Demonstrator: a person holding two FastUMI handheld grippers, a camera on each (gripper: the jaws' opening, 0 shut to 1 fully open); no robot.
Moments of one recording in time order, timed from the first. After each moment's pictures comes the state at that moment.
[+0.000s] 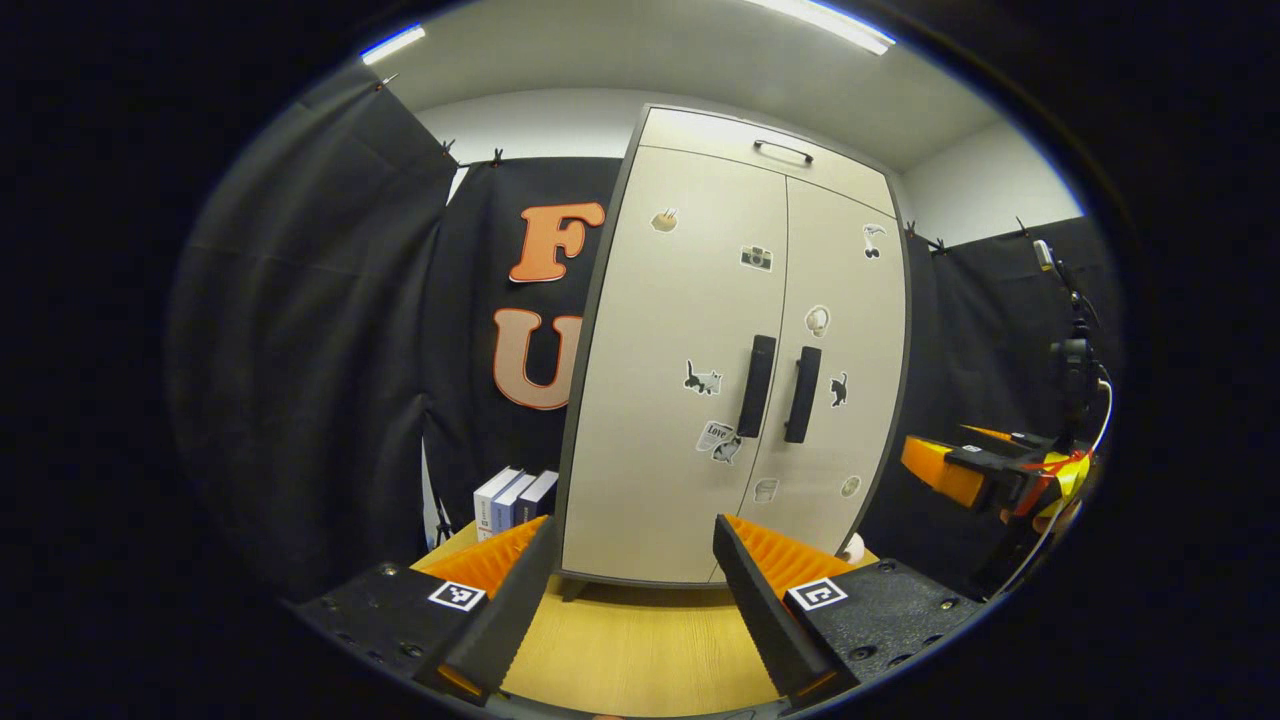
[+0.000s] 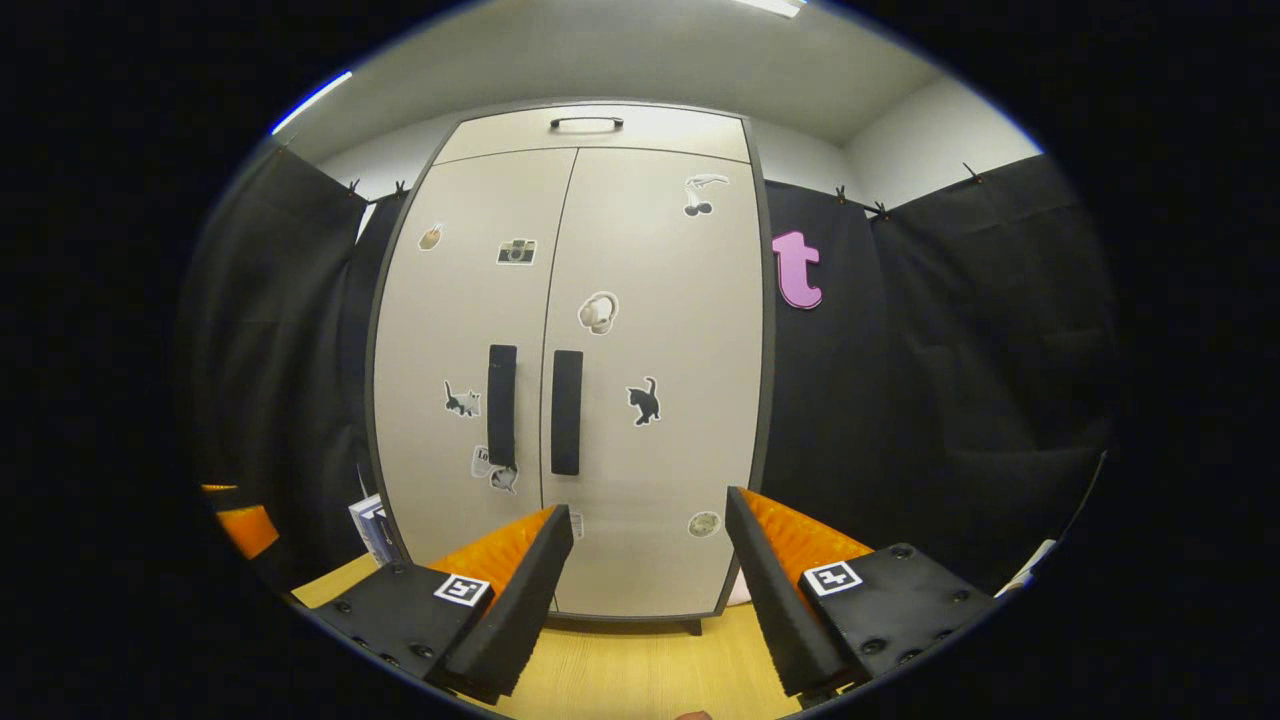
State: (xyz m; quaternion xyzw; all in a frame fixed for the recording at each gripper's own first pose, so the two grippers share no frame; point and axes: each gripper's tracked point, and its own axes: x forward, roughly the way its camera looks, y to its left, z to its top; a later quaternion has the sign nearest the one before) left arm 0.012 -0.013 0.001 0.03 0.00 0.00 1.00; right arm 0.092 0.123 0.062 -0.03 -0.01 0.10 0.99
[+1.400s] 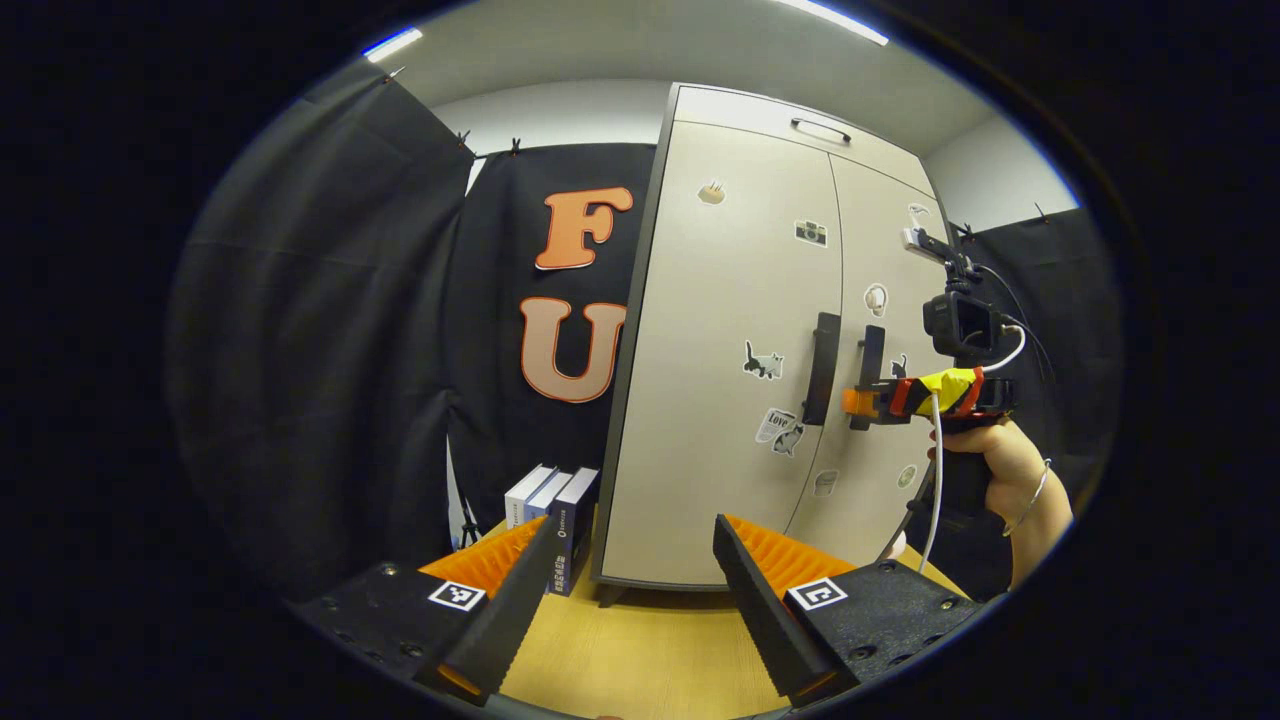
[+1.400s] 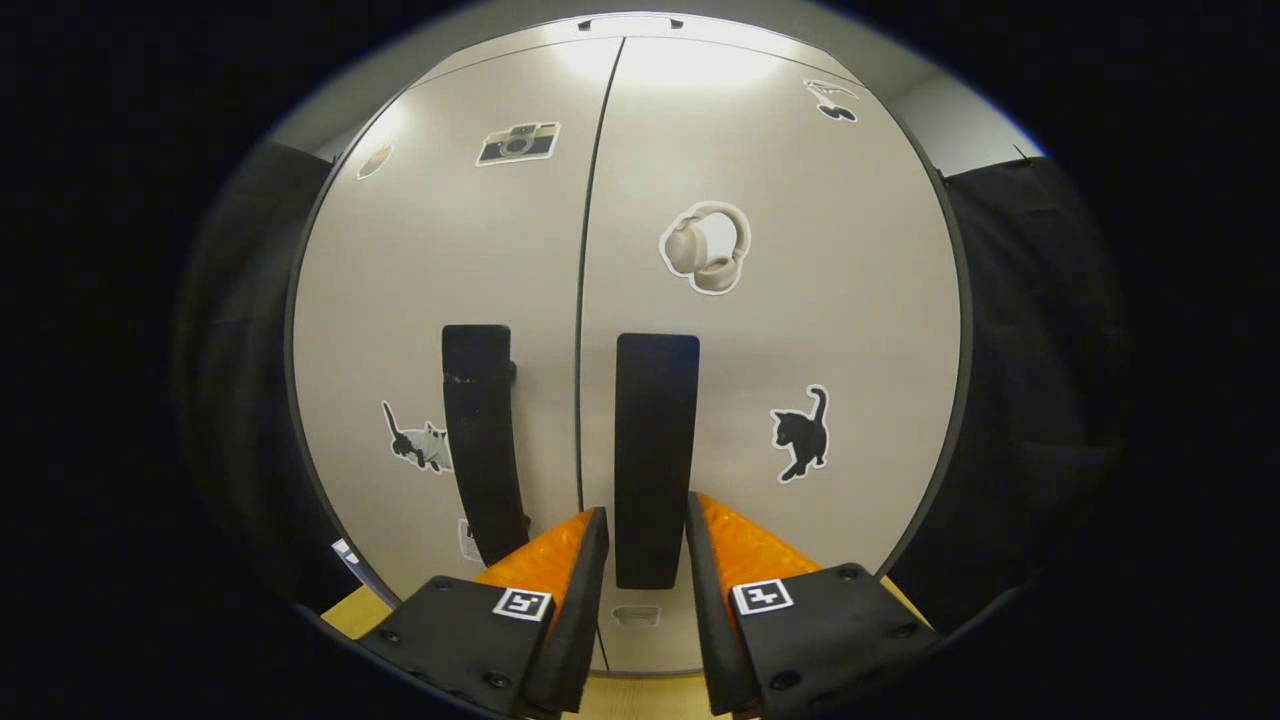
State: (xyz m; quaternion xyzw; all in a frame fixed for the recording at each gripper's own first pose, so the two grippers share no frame) left arm 0.054 0.035 -0.015 0.04 0.02 0.04 1.00; right arm 0.253 0.237 0.053 -0.03 0.05 0.12 0.99
